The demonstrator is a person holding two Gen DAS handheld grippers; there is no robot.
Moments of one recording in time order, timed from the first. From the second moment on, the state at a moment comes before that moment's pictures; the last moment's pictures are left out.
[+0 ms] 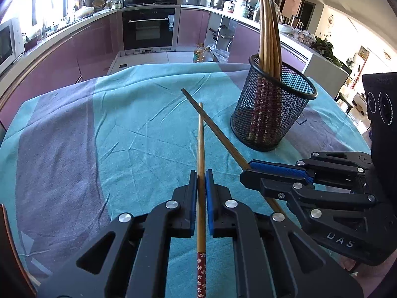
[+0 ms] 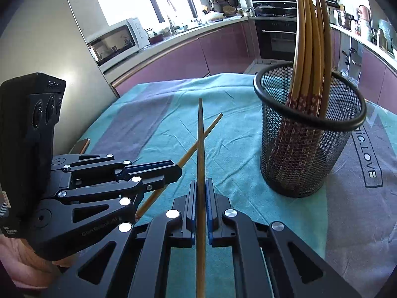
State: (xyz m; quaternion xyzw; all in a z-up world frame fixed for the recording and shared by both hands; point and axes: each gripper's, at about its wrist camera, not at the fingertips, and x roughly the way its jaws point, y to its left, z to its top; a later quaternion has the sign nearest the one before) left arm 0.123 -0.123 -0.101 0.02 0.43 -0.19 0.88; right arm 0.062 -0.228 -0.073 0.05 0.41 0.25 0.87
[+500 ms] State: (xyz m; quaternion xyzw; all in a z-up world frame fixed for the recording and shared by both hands) left arm 0.106 -0.106 -0.074 0.00 0.41 -0.22 0.89; right arm 0.041 -0.247 -0.050 0.06 0.37 0.26 0.89
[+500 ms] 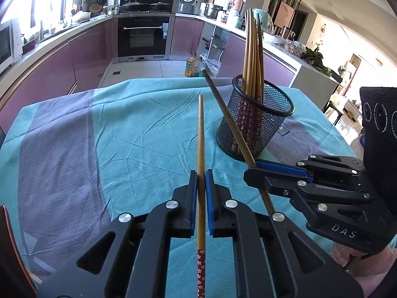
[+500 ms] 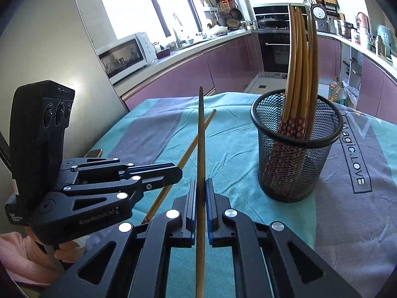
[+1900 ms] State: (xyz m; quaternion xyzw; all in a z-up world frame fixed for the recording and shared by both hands) left arm 0.094 -0.104 -0.038 -0.03 0.37 -0.26 0.89; right arm 0.024 -0.285 -0.008 0.09 0.31 0.25 0.91
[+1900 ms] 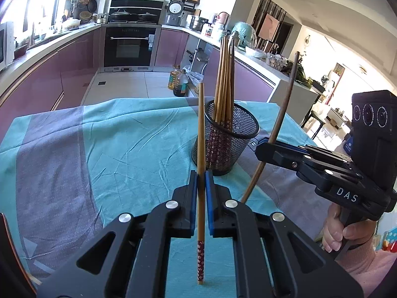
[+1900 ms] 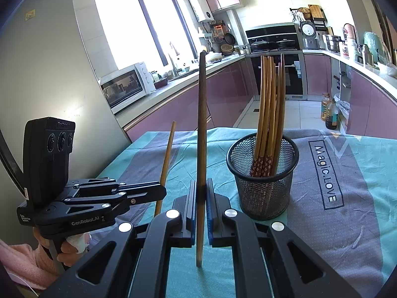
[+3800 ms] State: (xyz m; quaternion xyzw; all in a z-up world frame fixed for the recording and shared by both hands) left arm 0.098 -0.113 -0.014 -0.02 0.34 -0.28 0.90; right arm 0.024 -0.307 0.018 0.09 0.27 0.24 0.93
